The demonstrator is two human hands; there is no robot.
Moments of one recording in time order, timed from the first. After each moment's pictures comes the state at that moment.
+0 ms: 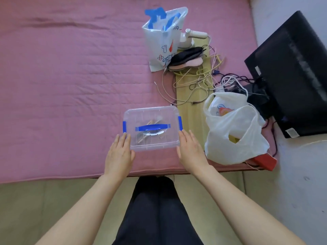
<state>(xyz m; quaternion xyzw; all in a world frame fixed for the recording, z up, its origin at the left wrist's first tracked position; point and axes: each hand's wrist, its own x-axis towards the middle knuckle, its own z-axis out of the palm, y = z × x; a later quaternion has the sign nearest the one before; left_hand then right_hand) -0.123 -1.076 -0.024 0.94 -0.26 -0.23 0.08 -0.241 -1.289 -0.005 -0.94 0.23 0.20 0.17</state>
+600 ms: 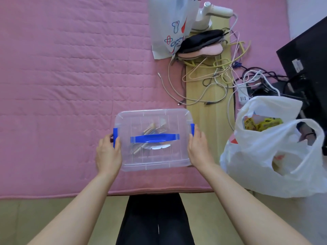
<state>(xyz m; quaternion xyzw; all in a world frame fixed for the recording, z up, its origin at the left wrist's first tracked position) -0.047 -1.104 -0.175 0.93 0.07 -0.21 0.29 -0.171 -1.339 -0.163 -0.84 0.42 0.15 0.32</state>
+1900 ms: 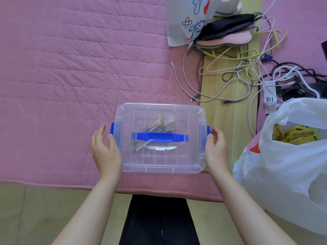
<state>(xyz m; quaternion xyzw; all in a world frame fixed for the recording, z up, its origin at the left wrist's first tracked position) -0.065 -1.115 -0.200 0.89 0.18 -0.06 0.41 -0.172 -1.355 -0.198 -0.68 0.55 -0.01 0.48</state>
